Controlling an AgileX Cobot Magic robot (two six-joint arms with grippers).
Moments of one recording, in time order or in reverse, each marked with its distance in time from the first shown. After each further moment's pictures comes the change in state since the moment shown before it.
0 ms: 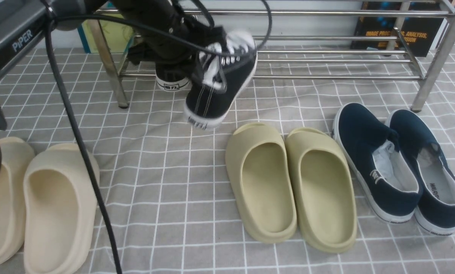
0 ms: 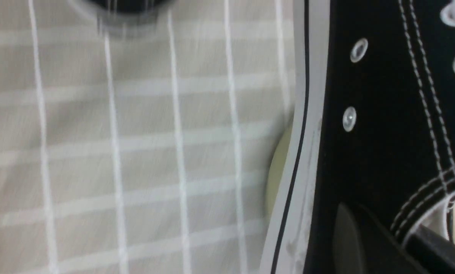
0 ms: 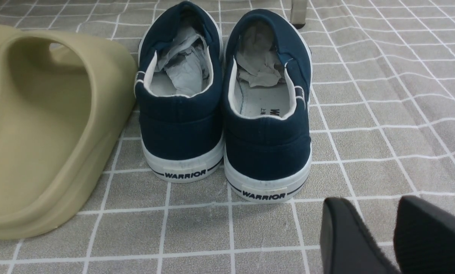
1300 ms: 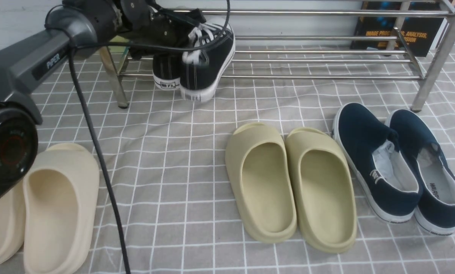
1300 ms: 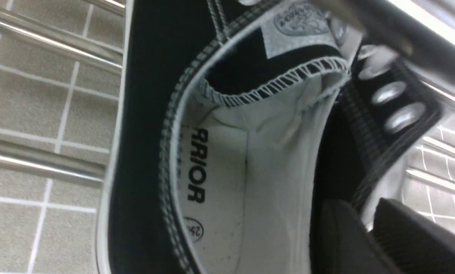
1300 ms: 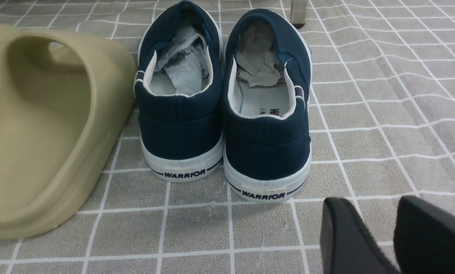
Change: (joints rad) right arm 0.000 0.000 0.000 0.000 0.000 0.000; left arm 0.100 0.177 -0.005 -0.064 -0.512 -0.058
